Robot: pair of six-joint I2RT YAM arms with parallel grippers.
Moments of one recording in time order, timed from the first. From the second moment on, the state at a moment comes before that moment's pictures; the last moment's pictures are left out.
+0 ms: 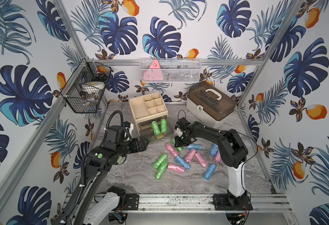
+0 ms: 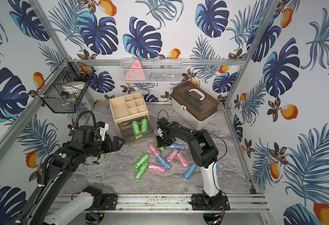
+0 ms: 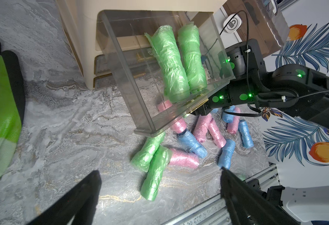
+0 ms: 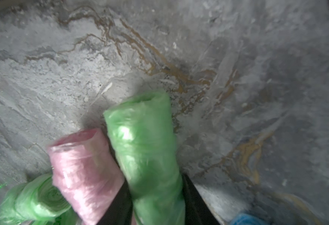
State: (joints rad) left arm -0.23 0.86 1.05 -0.93 0.26 -0.48; right arm 0.61 2.07 1.47 -0.73 -0.22 0.29
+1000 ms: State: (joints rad) left arm -0.22 0.84 1.06 -0.93 0.15 -0.50; right arm 0.69 1.73 1.85 -0.85 -0.21 0.43
